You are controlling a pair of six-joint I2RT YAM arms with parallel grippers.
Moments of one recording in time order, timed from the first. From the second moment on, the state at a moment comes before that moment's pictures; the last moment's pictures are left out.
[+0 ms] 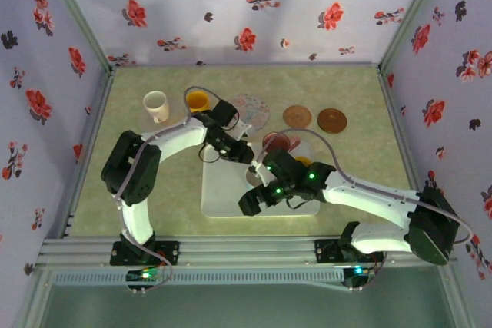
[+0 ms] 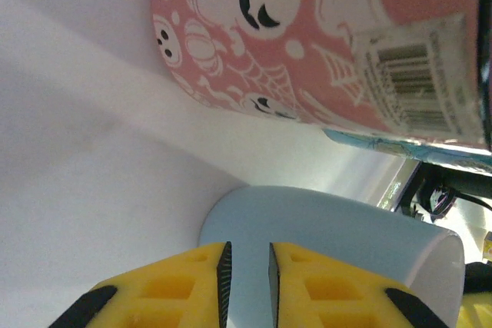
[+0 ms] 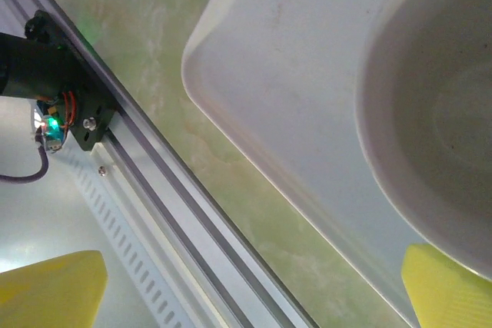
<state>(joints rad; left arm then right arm) -0.65 1.87 1.29 -0.65 0.67 -0.21 0.99 1.21 0.78 -0.52 -0.40 0.48</state>
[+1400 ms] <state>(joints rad) -0.62 1.64 1.03 -0.70 0.69 -0.22 0.99 1.16 0.85 -0.71 -0.11 0.38</state>
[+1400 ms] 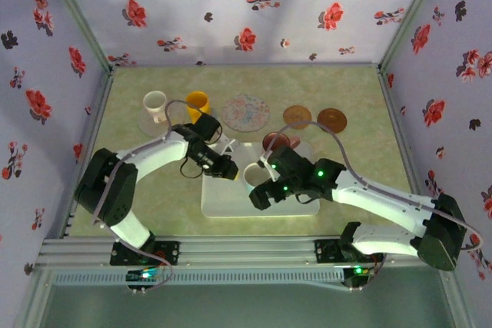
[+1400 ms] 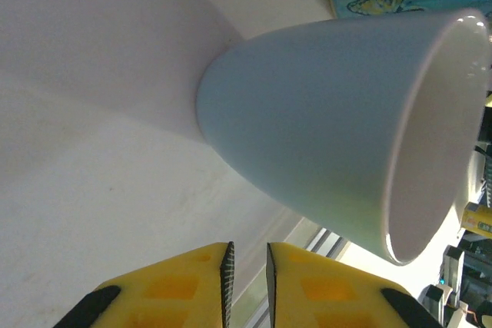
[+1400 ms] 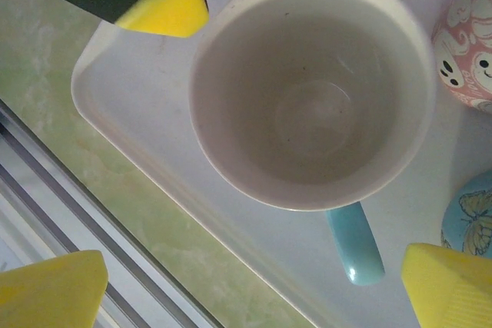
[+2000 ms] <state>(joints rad) -0.65 1.73 1.10 -0.66 0.70 -0.24 0.99 1.18 0.83 -0.67 -0.17 0.38</state>
